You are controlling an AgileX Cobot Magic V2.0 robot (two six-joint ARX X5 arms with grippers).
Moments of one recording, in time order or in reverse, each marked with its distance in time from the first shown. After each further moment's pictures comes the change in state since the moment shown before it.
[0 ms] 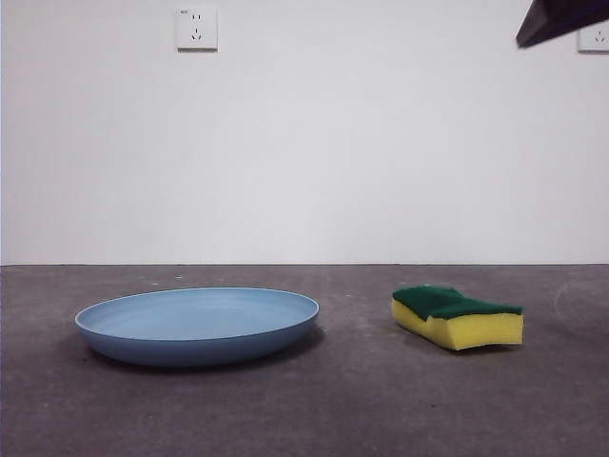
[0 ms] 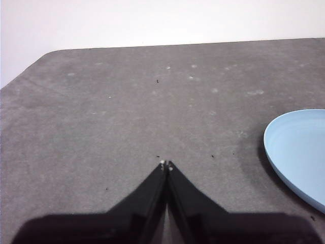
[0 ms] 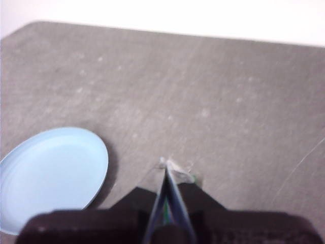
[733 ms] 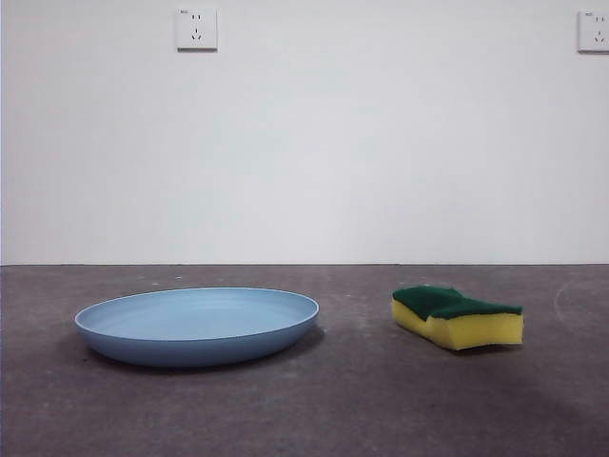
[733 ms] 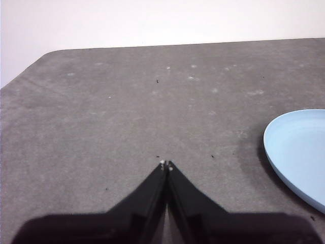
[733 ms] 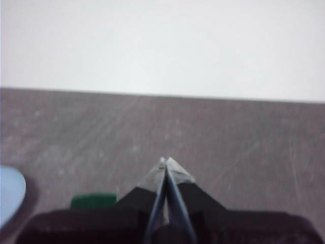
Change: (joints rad) left arm 0.000 0.000 0.000 0.000 0.000 0.000; right arm -0.409 -0.499 -0.475 0.268 -0.210 -0.120
